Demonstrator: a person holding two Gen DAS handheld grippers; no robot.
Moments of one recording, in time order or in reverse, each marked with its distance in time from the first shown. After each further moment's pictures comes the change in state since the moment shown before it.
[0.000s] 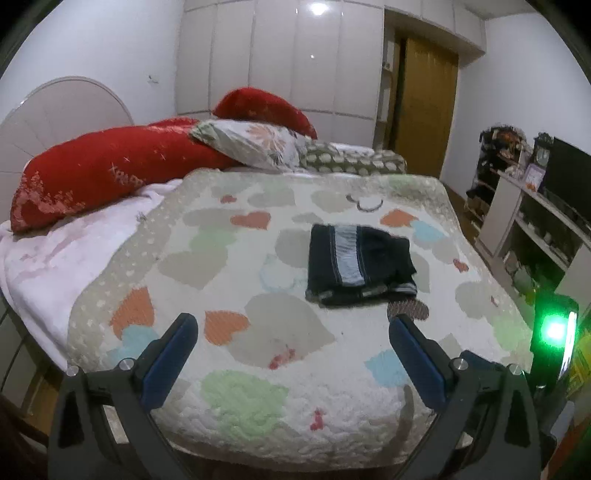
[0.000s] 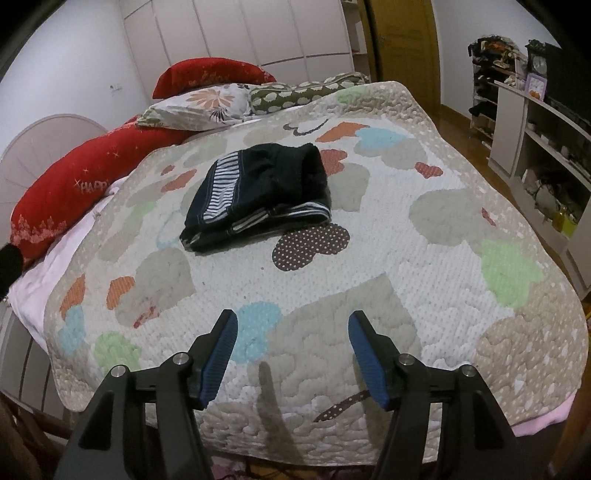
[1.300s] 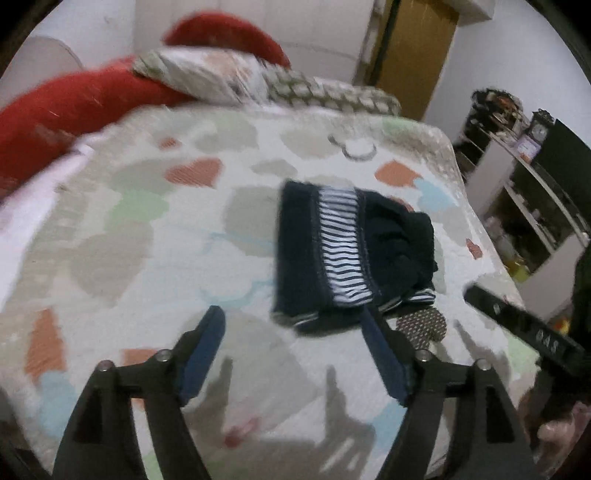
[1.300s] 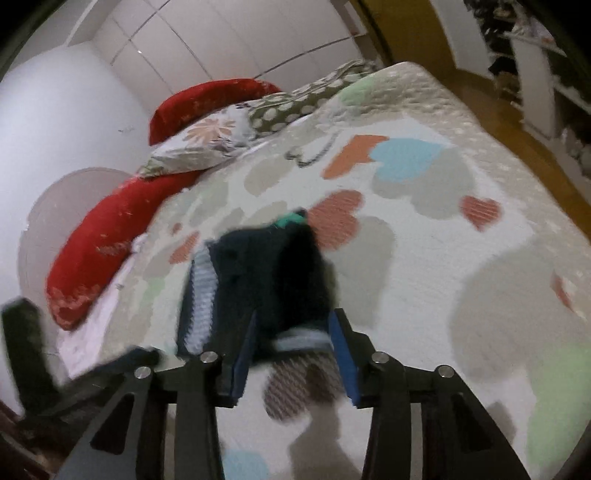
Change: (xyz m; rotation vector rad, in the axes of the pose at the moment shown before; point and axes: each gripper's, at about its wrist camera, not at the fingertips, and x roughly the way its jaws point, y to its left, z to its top) left arm 0.132 -0.005 0.040 0.000 0.224 -0.112; right arm 0.071 -0.064 0.099 0.162 0.005 0.217
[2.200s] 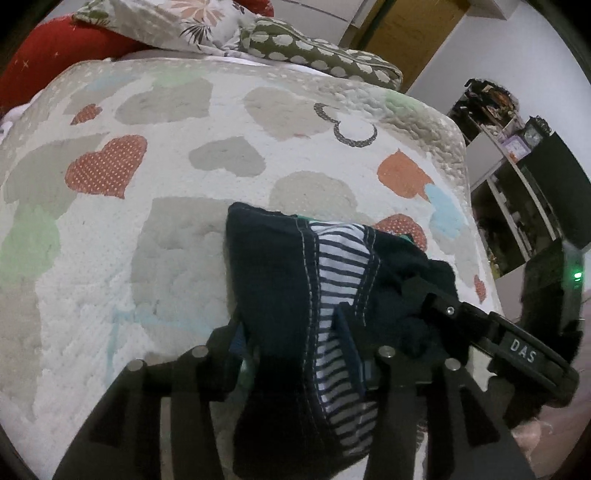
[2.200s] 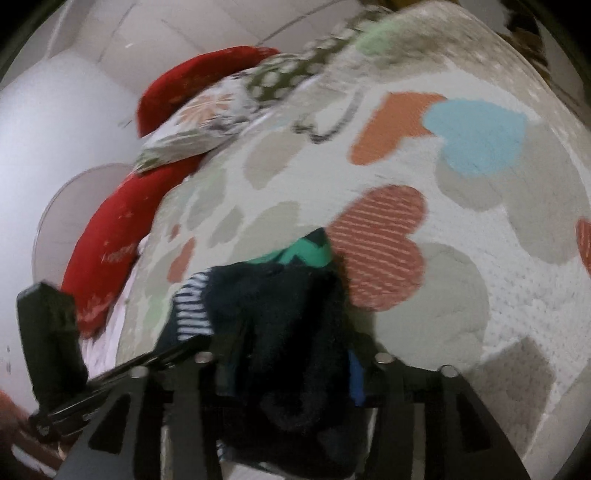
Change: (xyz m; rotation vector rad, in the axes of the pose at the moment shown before) left arm 0.140 0.001 0.085 -0.065 0.242 -0.229; right arm 0.122 -0.012 0.063 0.105 0.154 0.146
